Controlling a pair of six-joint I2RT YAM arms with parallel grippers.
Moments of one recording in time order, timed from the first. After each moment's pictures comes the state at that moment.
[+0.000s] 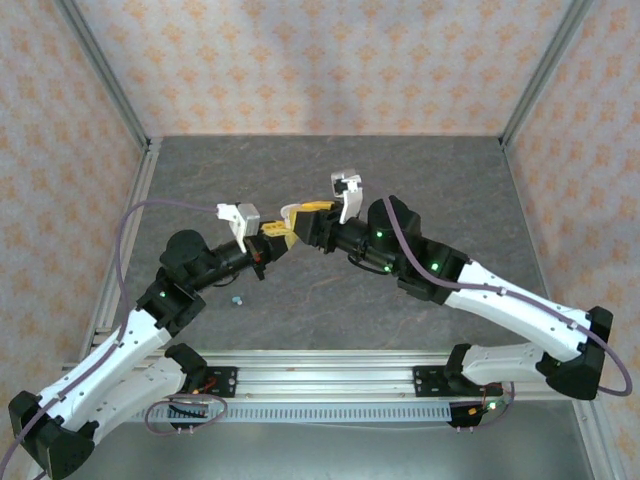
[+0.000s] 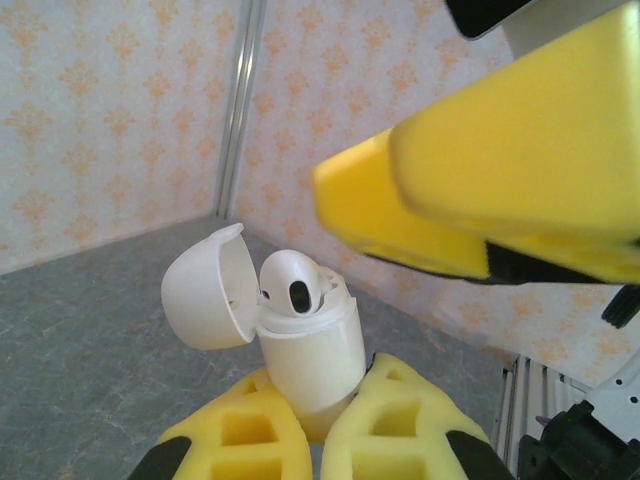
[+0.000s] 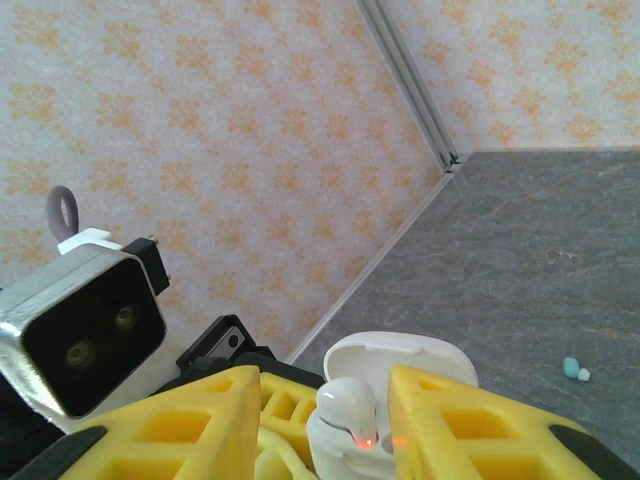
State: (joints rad) left arm -0.56 0.76 0.68 0.12 0.42 -0.26; right arm 1.03 1.16 1.20 -0.14 0.04 0.56
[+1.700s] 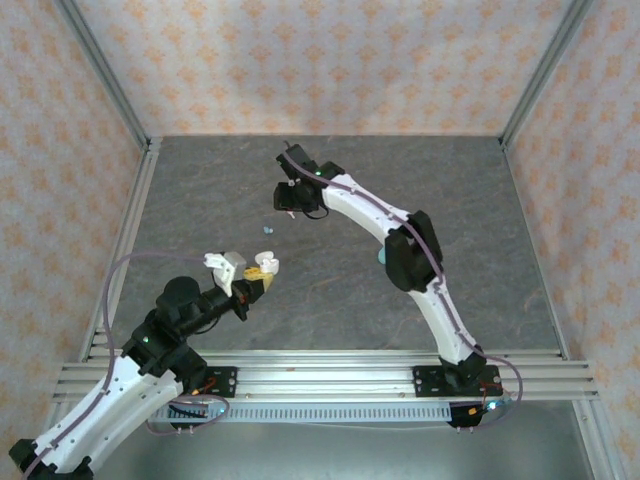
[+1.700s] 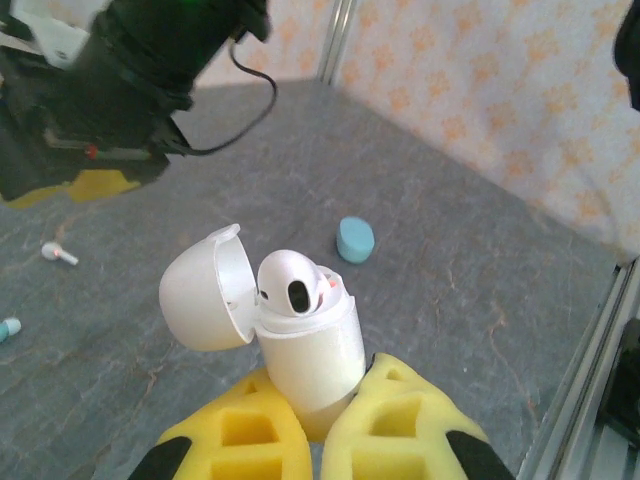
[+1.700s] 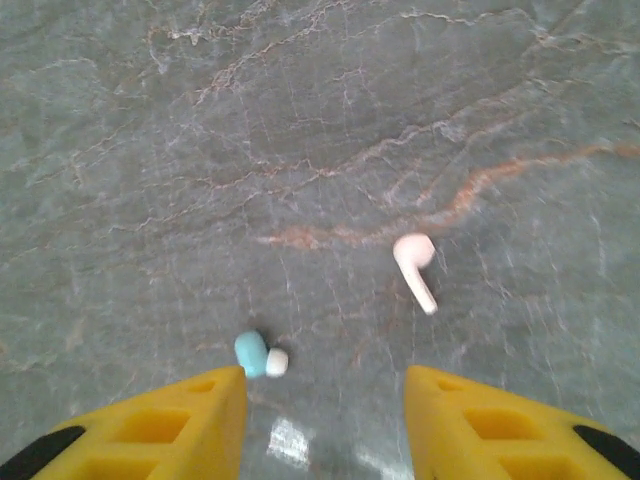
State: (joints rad) left arm -0.57 0.38 0.39 -0.27 0.22 -0.20; right arm 0.73 2.41 2.27 -0.85 -0.07 0.57
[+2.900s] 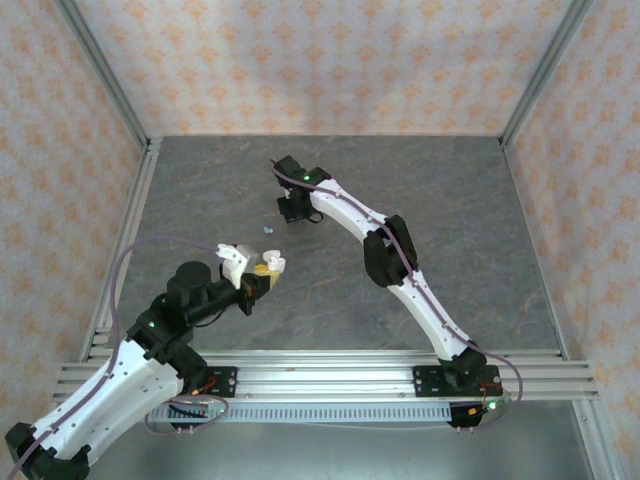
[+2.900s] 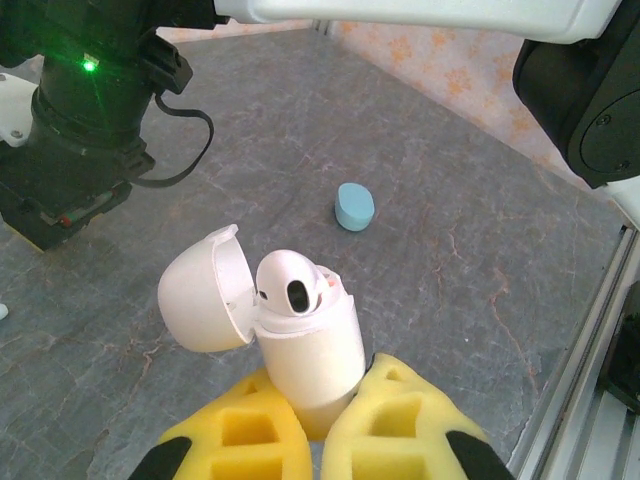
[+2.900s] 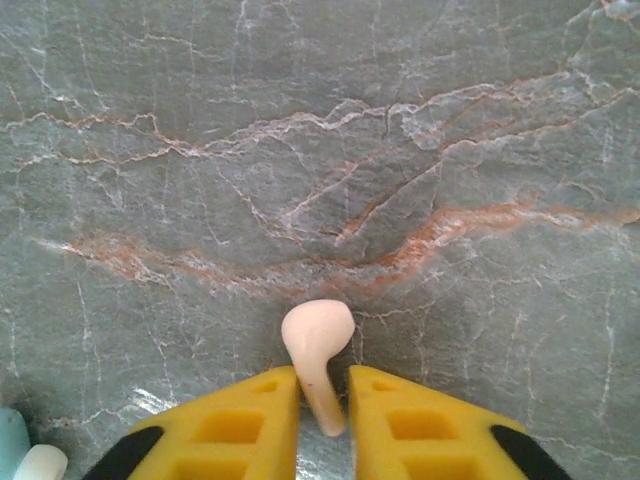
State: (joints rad) left arm -0.57 0.51 0.47 -0.30 0.25 -0.17; right arm 0.71 2.66 2.51 -1.00 0.00 0.32
